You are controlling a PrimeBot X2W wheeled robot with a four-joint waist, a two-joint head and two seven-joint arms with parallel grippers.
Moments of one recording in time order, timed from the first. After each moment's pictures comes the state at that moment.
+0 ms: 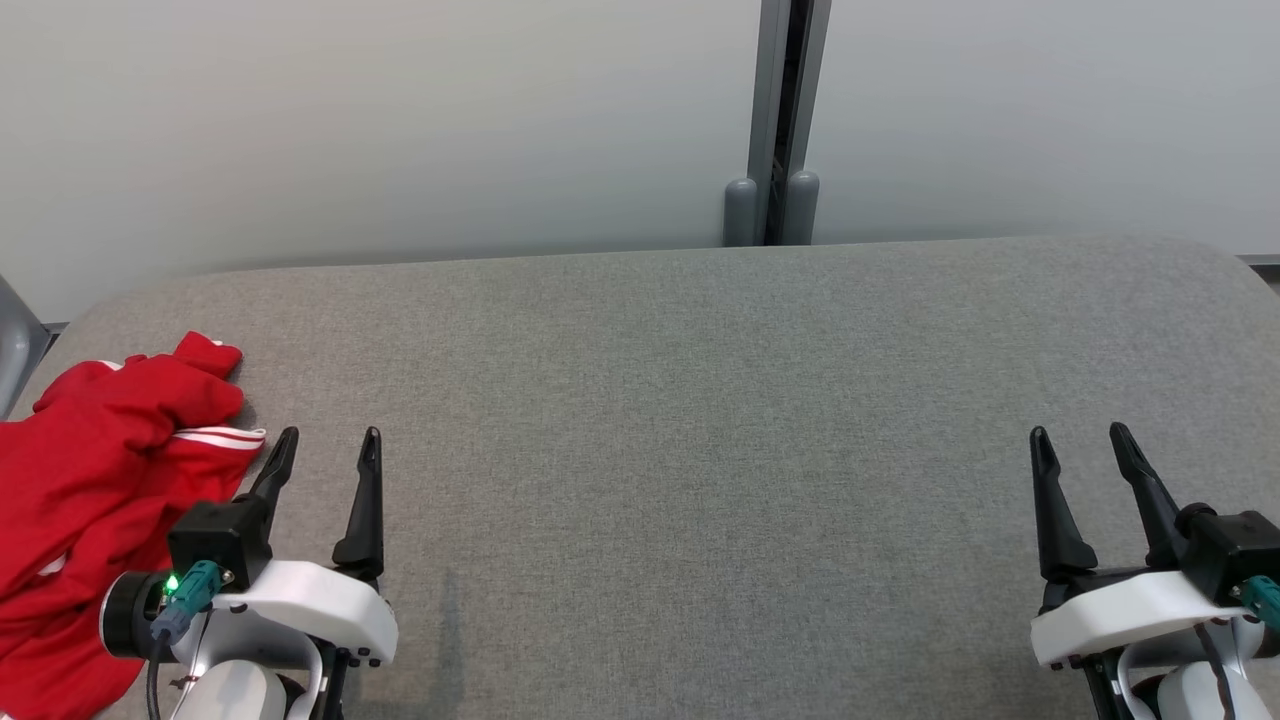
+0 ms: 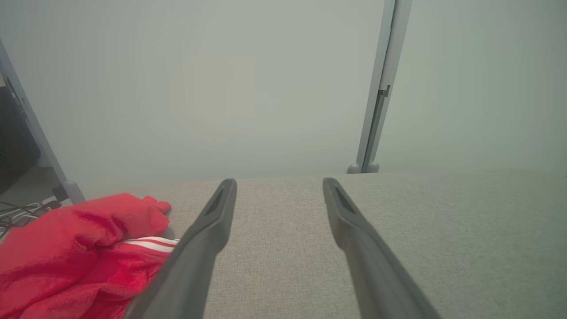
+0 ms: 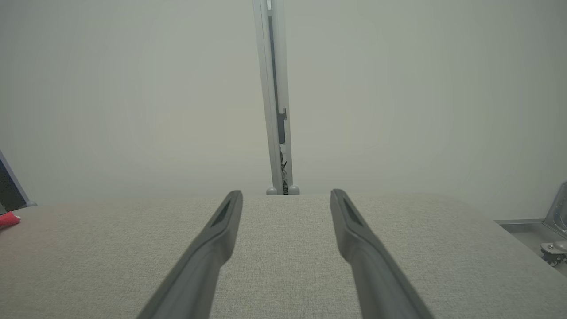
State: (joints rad) left arm -0.15 0.22 -0.21 0.23 -0.35 0.12 -0.14; right arm -0.13 -0.08 -0.02 0.28 0.17 0.13 -0.25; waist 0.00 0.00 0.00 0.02
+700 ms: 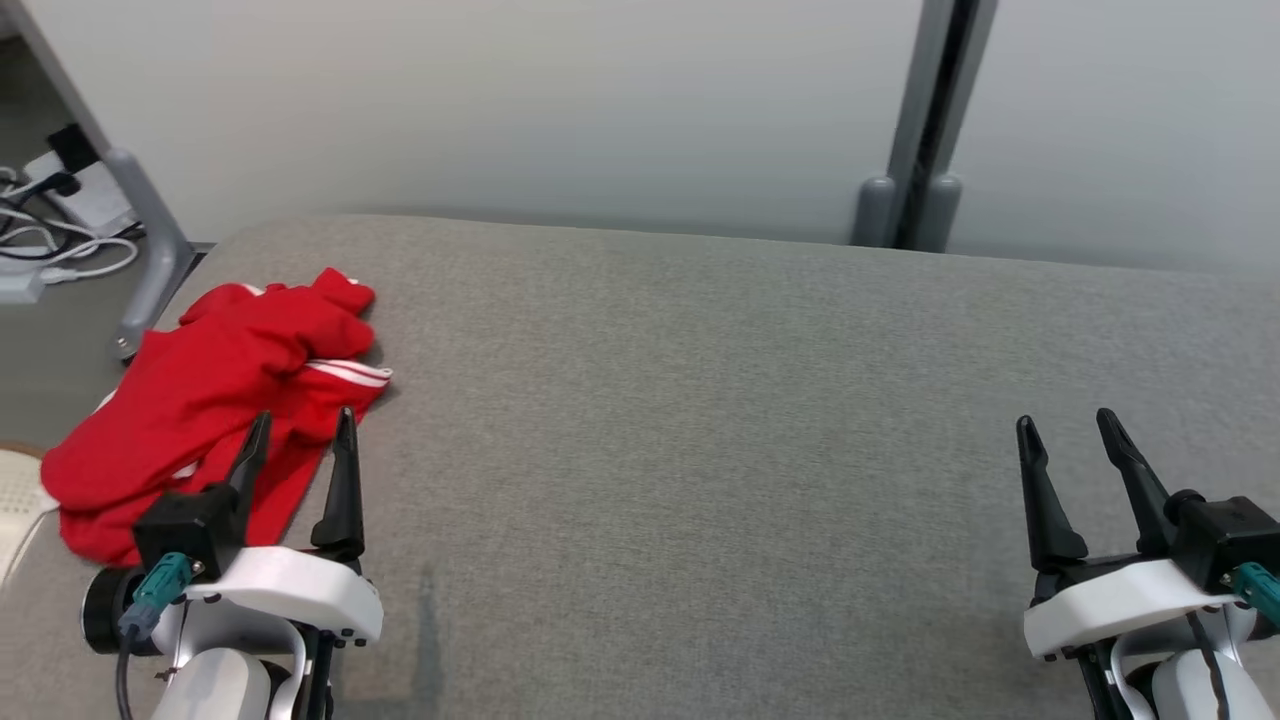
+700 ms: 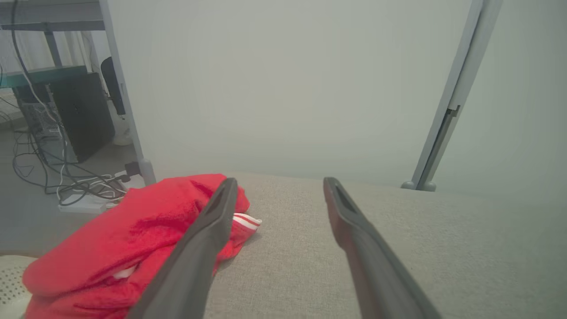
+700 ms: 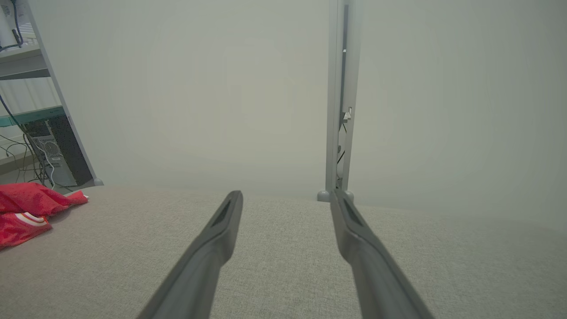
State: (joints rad) left arm -0.16 0.22 -0.19 0.22 -0.40 0.14 -0.16; right arm -0.15 -0.08 0.00 0.27 0.16 0.13 -0.23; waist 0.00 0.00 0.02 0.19
